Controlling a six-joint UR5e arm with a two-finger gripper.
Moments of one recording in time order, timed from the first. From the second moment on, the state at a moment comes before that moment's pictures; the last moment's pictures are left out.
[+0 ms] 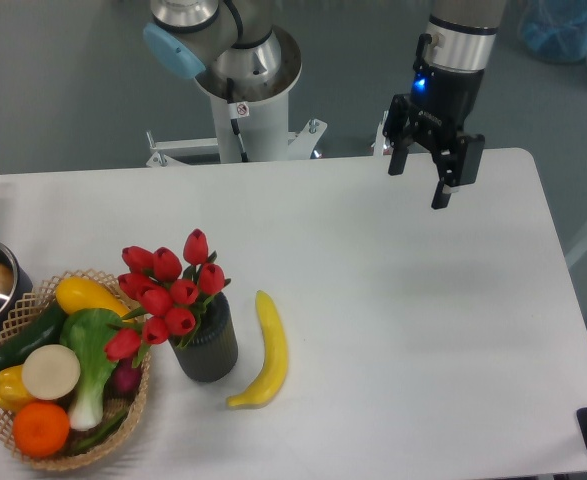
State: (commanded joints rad) arm 2.87 -1.57 -1.76 -1.15 1.10 1.94
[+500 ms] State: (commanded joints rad) arm 2.84 -1.55 -1.81 -1.14 1.09 1.89
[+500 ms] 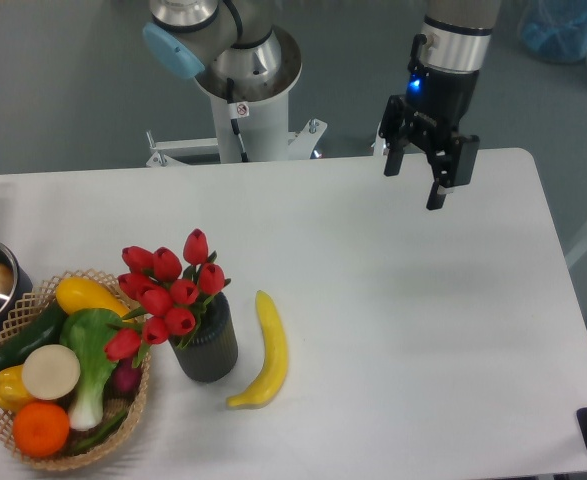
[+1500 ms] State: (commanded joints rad) arm 2.79 -1.53 -2.06 -1.00 0.69 1.47
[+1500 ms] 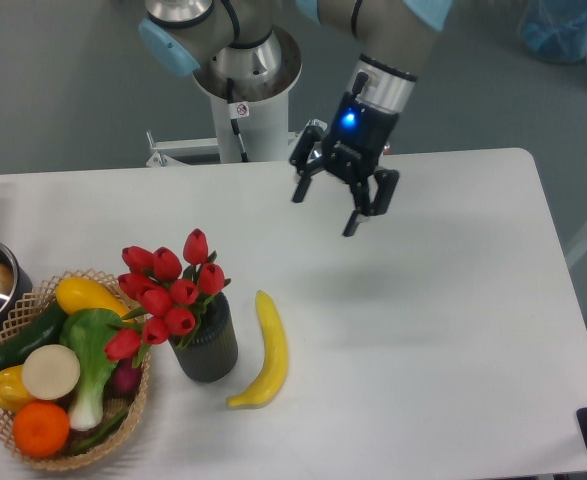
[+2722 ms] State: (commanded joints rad) arm 2.63 -1.76 -1.99 -0.88 0.49 1.46
